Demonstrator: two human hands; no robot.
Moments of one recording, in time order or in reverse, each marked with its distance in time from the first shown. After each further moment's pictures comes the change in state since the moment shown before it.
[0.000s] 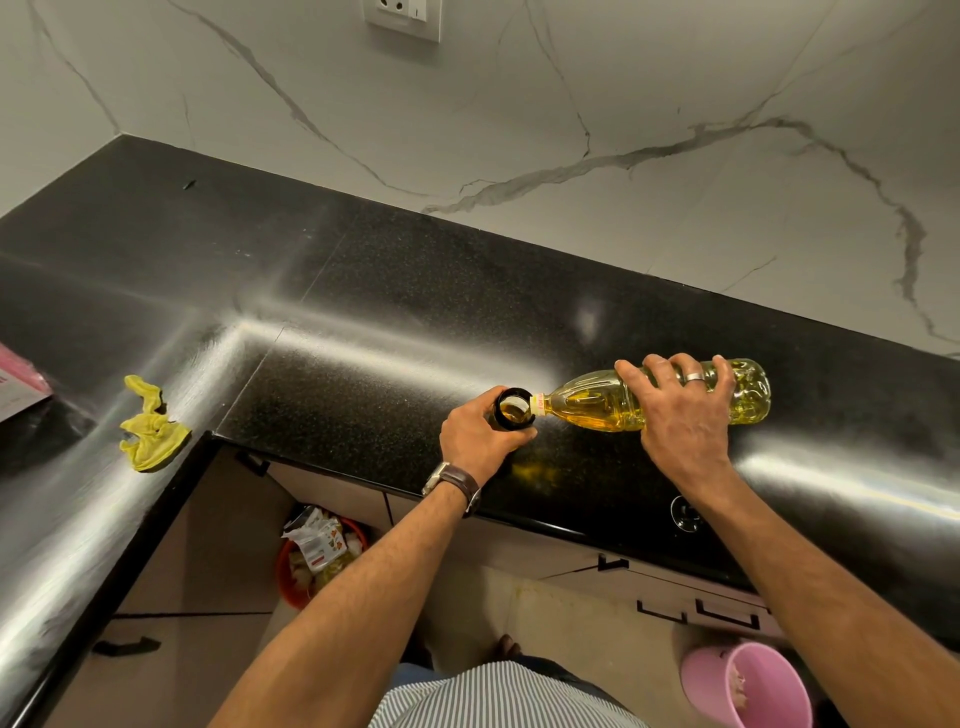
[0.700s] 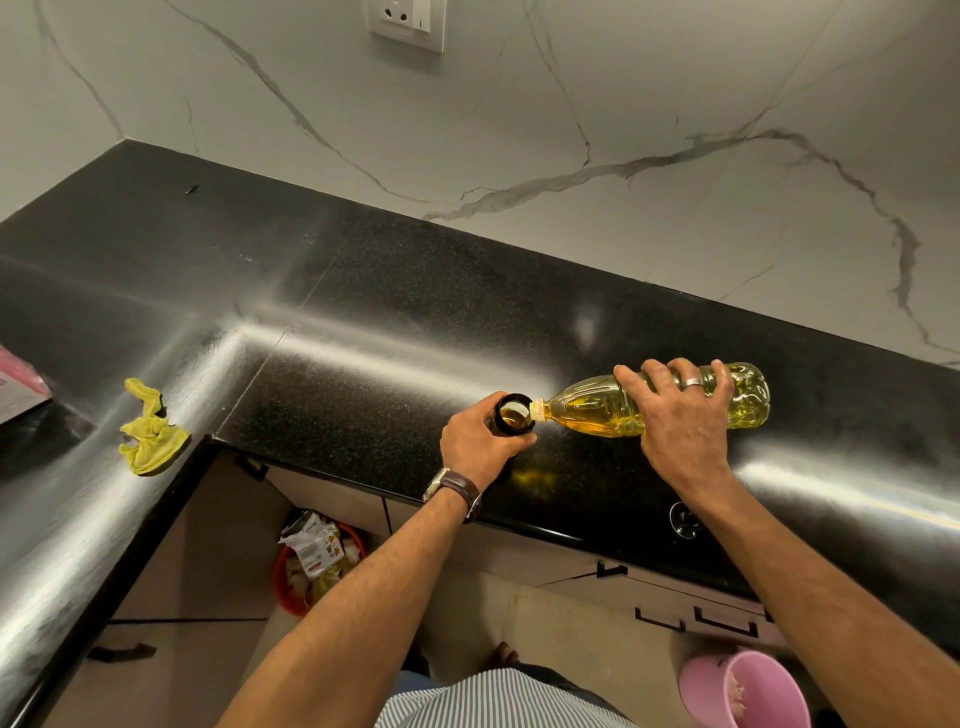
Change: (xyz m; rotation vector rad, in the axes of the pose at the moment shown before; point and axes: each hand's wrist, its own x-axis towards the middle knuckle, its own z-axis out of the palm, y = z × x) left_hand 0.001 -0.003 0.002 0.027 -0.008 0.009; right_hand 0.001 -0.001 -0.002 -0.004 0.007 -0.005
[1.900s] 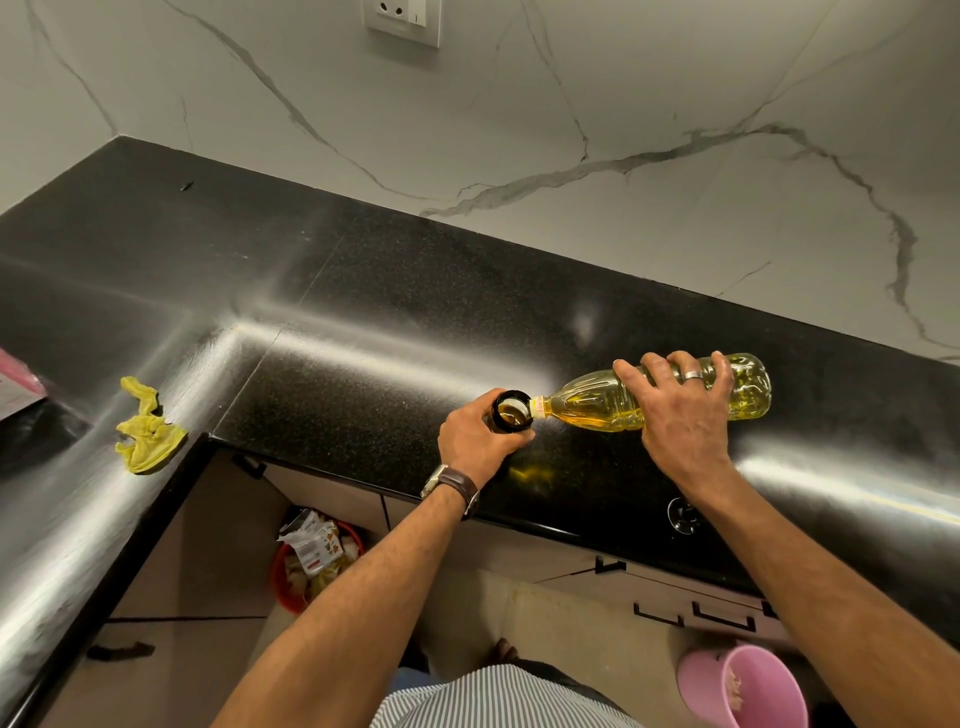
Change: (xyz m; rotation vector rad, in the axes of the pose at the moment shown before) left_hand 0.000 -0.001 0.001 -0.005 0.014 -0.007; right_hand 0.002 0.003 -0.002 -0.017 0.026 -0.012
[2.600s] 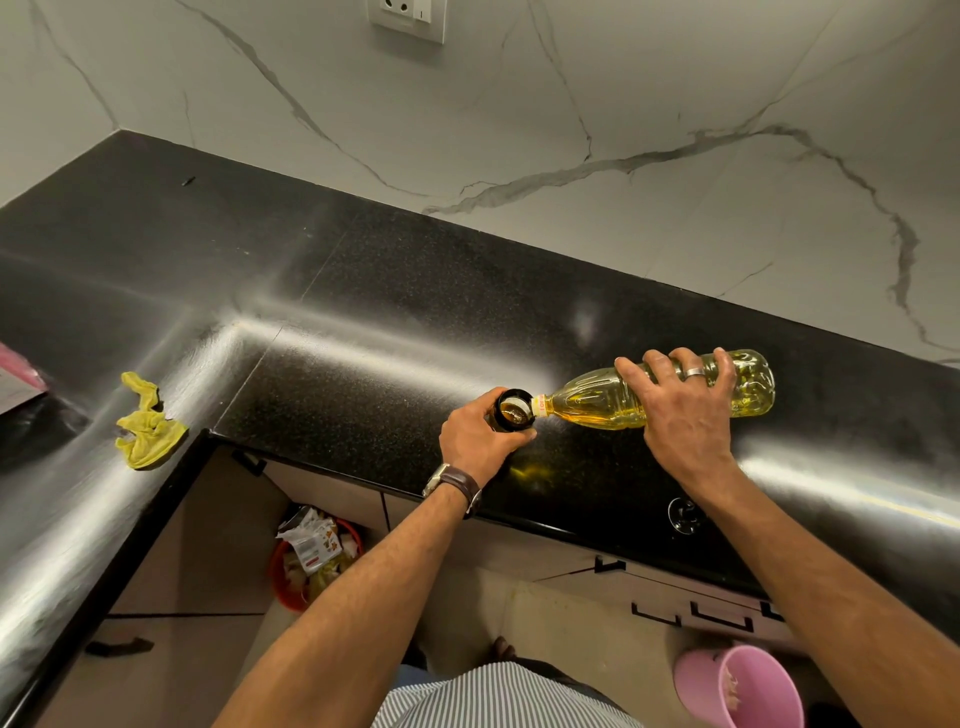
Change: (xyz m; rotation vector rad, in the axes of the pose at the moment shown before) left_hand -0.001 0.000 0.001 0.016 0.000 -0.018; right_hand 0.002 -0.001 -0.006 -0.011 0.009 -0.015
